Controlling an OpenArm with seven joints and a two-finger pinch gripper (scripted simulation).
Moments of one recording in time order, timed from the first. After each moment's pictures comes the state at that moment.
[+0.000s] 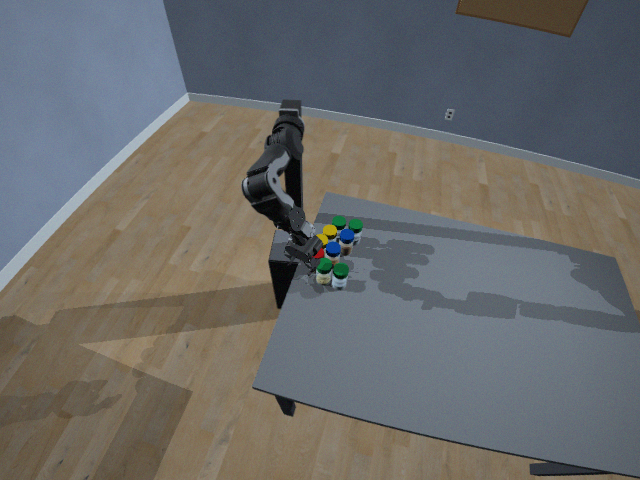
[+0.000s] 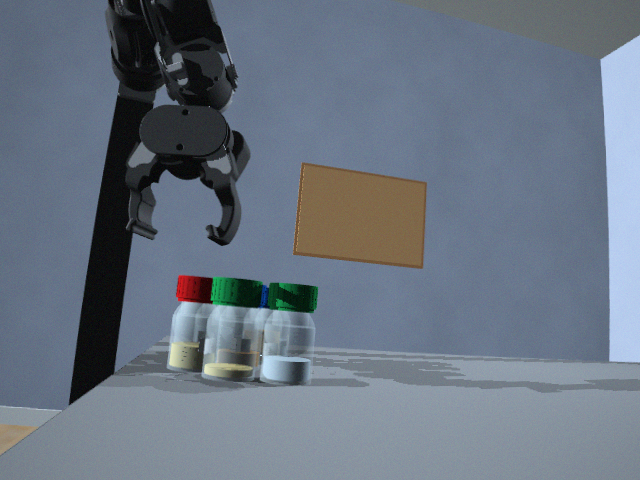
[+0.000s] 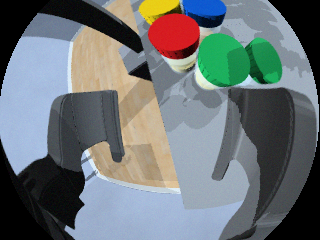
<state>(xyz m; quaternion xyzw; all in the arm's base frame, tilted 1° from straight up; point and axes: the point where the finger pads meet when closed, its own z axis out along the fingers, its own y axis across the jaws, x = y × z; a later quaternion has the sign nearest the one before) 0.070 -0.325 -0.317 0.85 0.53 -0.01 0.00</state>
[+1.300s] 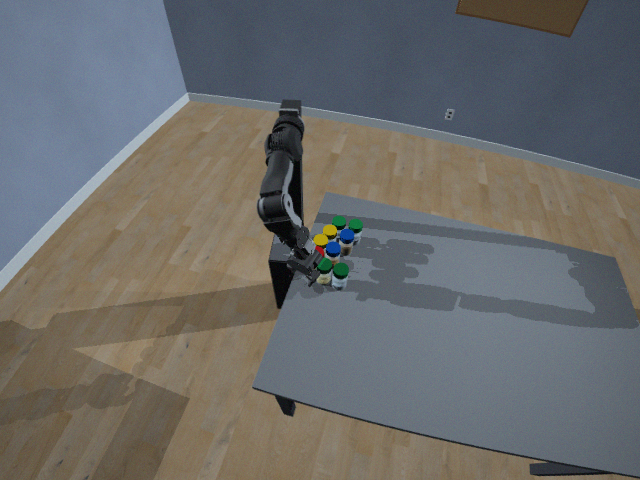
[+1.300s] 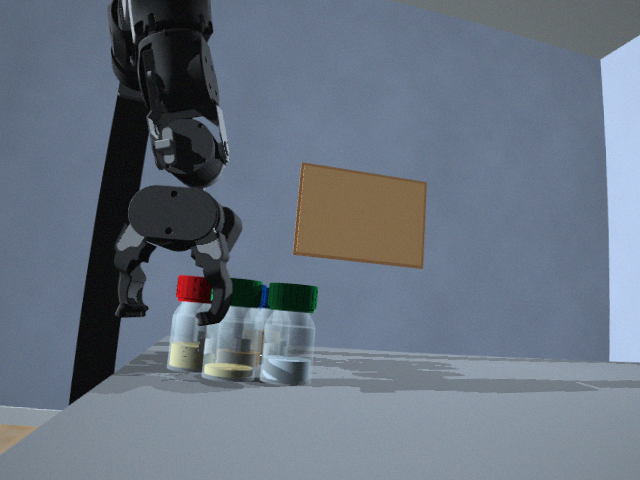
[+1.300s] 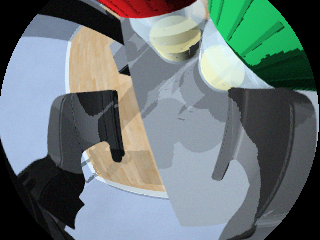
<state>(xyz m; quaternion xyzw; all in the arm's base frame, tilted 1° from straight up) 0.071 -0.321 -0.397 0.85 0.53 -0.01 0.00</state>
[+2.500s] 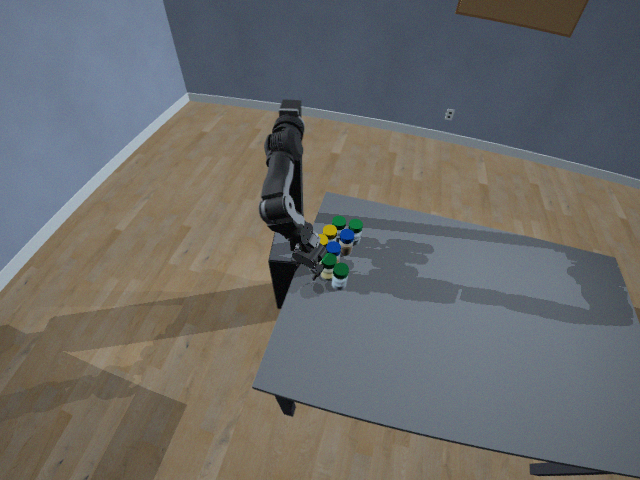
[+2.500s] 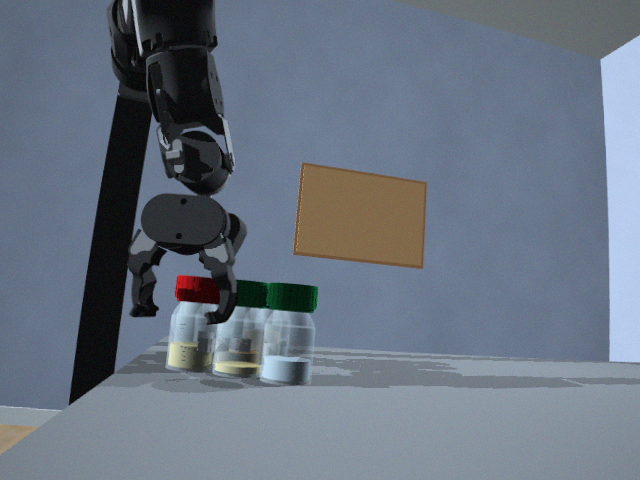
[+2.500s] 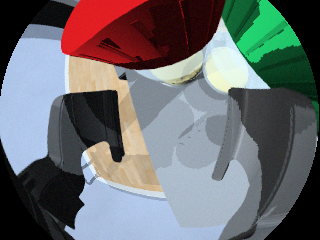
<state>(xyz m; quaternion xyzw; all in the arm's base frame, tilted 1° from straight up) 0.083 -0.294 -0.398 0.85 0.53 -0.01 0.00</state>
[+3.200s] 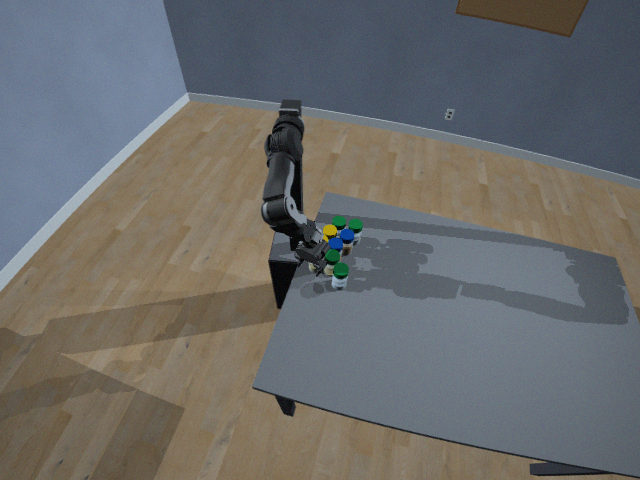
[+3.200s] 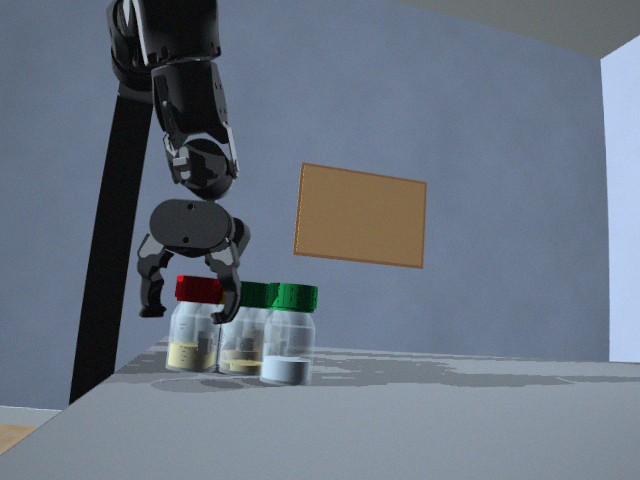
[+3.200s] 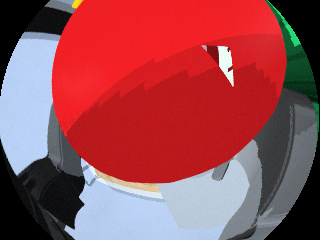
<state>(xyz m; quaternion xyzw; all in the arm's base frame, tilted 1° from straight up) 0.093 -0.276 -0.399 0.85 0.53 -0.01 0.00</state>
